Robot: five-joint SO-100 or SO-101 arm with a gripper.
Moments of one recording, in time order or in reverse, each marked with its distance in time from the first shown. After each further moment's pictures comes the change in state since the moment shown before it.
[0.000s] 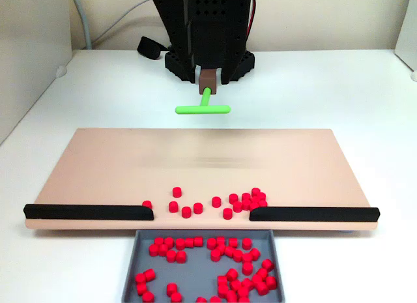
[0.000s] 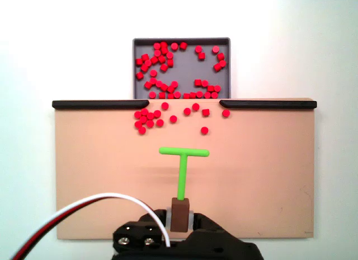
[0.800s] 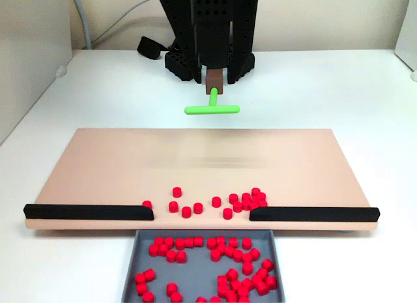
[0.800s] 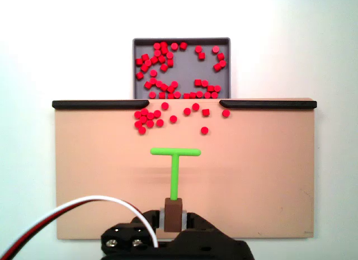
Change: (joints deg) arm -1.1 0.0 0.0 0.0 -0.8
